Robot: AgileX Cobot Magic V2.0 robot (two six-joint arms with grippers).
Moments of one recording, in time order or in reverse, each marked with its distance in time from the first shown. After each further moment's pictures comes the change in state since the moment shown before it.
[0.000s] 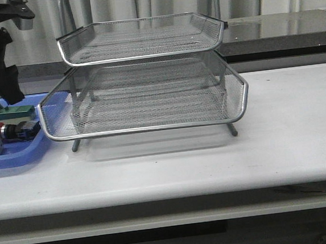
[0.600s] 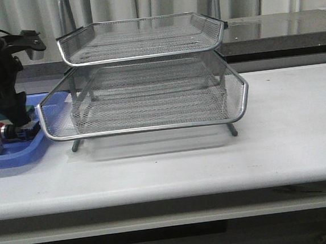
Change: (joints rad) left arm 0.000 0.120 -0.037 0.035 -0.040 0.019; right arm 0.000 0.000 0.000 0.000 0.000 0.000
